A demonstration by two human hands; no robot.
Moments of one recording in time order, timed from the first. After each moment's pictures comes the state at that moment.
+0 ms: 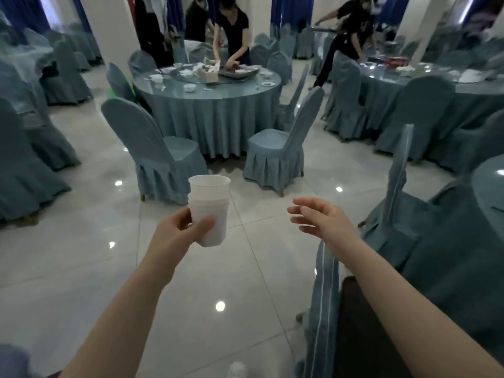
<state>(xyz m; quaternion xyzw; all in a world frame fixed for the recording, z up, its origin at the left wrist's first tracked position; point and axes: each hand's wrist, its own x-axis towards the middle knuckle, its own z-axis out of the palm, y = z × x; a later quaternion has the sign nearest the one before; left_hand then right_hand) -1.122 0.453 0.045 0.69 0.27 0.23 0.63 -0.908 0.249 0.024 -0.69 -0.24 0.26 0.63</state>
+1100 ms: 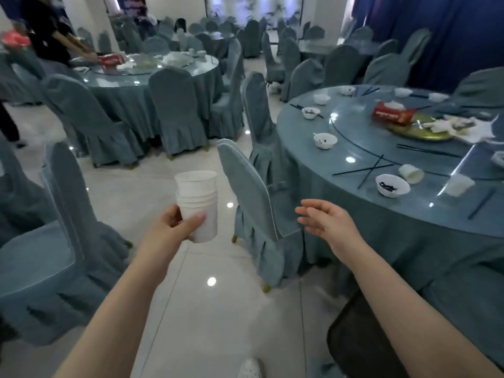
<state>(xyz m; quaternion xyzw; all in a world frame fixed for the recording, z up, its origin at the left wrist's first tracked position) -0.392 0.543 0.039 0.74 -0.10 -0.12 0.65 -0.489 0.249 -0.002 -0.67 0.23 -0.15 0.69</state>
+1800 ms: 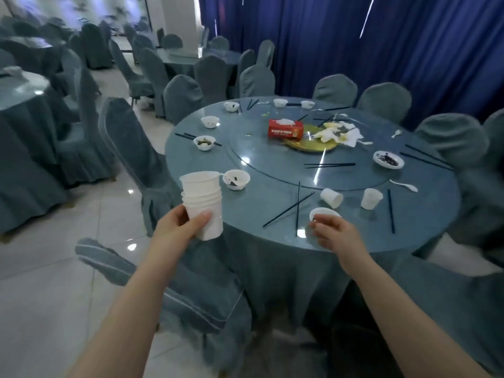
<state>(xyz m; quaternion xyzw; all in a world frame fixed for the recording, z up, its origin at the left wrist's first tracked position) -0.112 0.213 0.031 0.64 -0.29 -0.31 0.64 -0.372 0.014 -0.013 -0.58 0.47 -0.34 0.57</state>
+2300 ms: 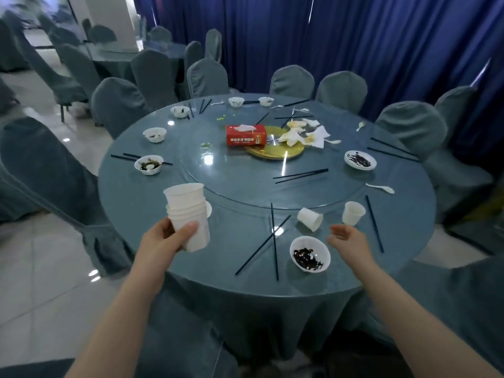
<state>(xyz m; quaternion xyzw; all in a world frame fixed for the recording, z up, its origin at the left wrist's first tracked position) -0.046 0.009 0.014 0.63 -0.31 -0.39 0.60 -0.384 -0.178 -0.068 -0.57 0.62 -0.34 0.42</state>
